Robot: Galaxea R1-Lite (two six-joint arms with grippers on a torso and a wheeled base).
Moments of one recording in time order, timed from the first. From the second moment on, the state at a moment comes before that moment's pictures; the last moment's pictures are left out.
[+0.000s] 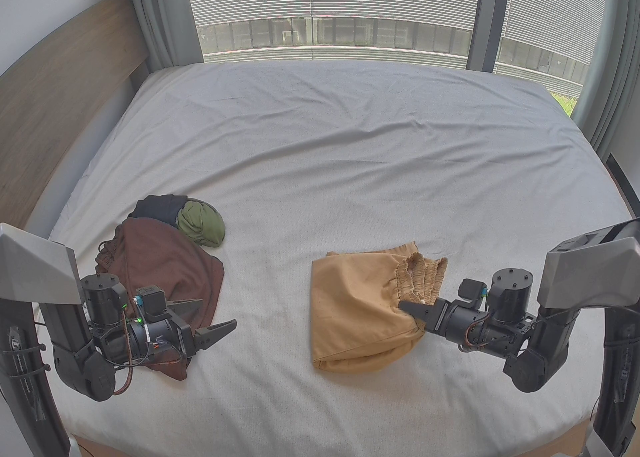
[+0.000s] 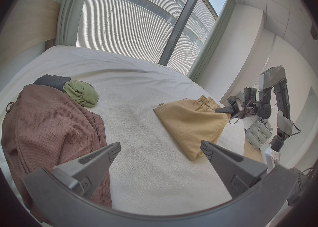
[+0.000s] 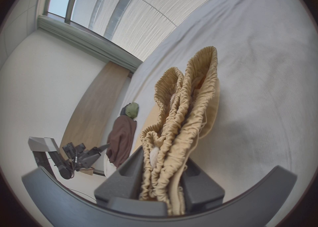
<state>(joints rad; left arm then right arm) -0.09 2.21 -0.27 -1.55 -0.62 -0.01 0.40 2.31 -0.46 -1.54 0.33 0.72</state>
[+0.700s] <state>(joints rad) -0.08 2.20 -0.27 -1.55 -0.62 -0.01 0.41 2.17 -0.68 -1.39 0.36 0.72</state>
